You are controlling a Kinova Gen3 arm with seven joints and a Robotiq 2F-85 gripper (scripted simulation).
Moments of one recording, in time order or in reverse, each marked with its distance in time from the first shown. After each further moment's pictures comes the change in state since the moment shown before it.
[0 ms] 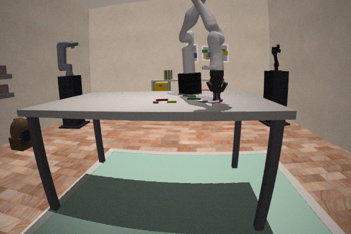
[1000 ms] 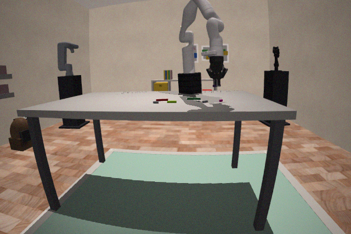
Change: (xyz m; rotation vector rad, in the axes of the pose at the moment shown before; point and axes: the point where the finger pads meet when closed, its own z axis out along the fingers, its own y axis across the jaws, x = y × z) arm 0.002 -0.001 -0.073 0.011 0.006 0.003
